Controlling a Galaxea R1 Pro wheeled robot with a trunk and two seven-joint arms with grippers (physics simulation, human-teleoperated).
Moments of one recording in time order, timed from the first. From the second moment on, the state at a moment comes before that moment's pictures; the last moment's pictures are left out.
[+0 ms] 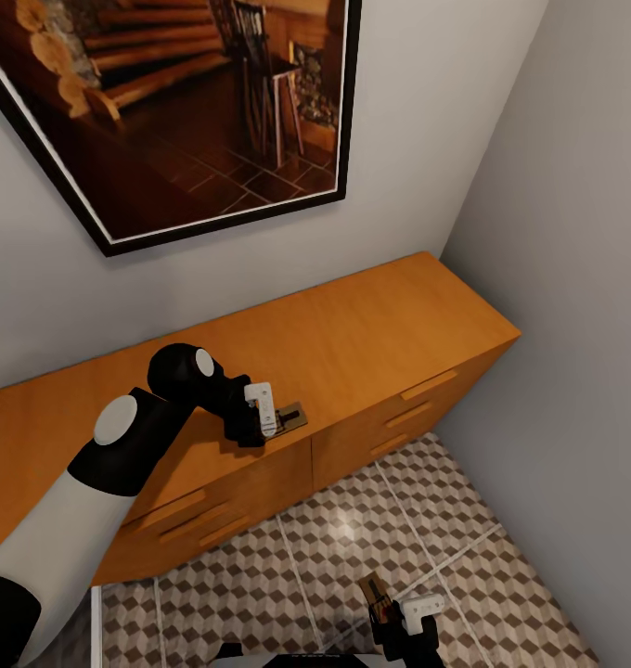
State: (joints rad) left arm -0.96 0.13 -0.45 -1.45 -1.02 0.67 -1.53; right arm -0.47 0.08 0.12 -0.02 0.05 -0.59 -0.02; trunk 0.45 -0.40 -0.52
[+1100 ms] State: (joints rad) left arm -0.96 0.12 -0.44 -1.54 -1.02 0.67 -1.56; right arm -0.47 0.08 0.12 -0.02 0.05 -0.59 -0.02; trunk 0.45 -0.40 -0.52
